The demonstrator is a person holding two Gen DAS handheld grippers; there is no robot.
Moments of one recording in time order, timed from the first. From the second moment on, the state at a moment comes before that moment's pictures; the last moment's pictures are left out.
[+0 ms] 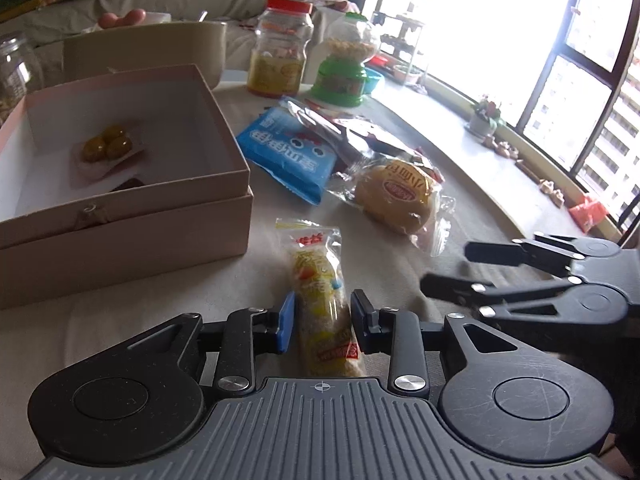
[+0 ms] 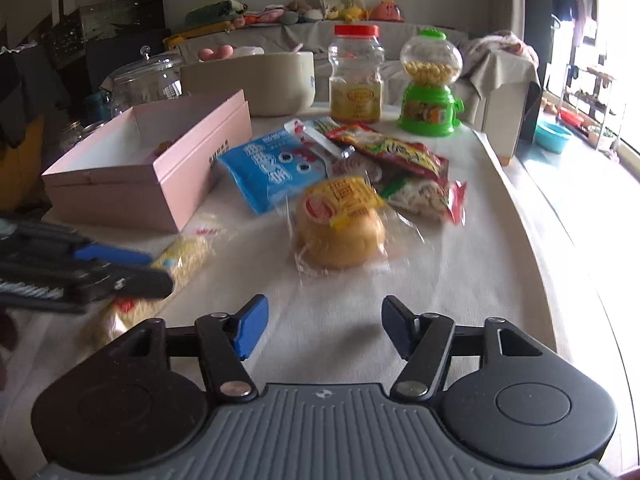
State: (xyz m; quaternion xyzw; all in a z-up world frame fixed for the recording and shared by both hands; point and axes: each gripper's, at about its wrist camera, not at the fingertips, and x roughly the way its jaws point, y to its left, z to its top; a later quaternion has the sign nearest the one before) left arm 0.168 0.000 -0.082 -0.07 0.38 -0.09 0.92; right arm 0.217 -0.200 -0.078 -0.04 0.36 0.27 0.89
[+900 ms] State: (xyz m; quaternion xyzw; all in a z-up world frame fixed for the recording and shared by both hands) left arm 0.150 0.010 -0.093 -0.08 0.37 -0.11 0.92; right arm 0.198 -0.195 -0.083 -0.06 0.38 0.30 0.87
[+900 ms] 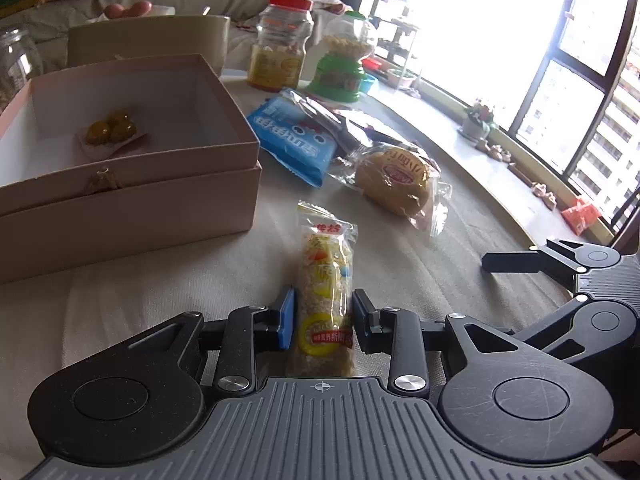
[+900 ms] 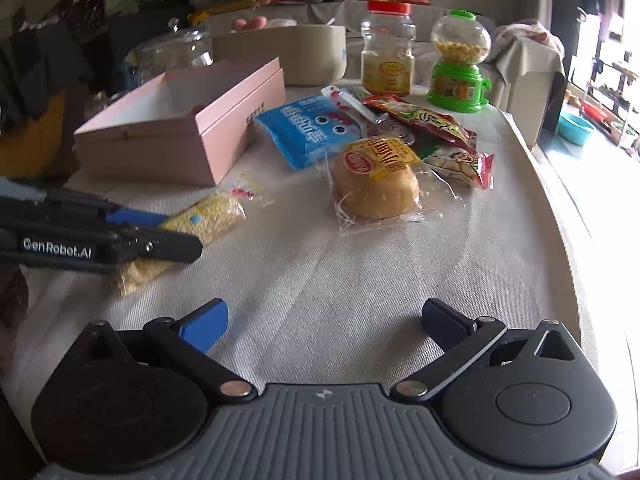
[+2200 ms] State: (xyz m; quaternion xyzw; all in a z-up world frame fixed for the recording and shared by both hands) left arm 0.146 0.017 -0.097 -0.11 0.36 -0.11 0.92; right arm 0.265 -0.197 -0.061 0.02 0.39 0.23 0.89
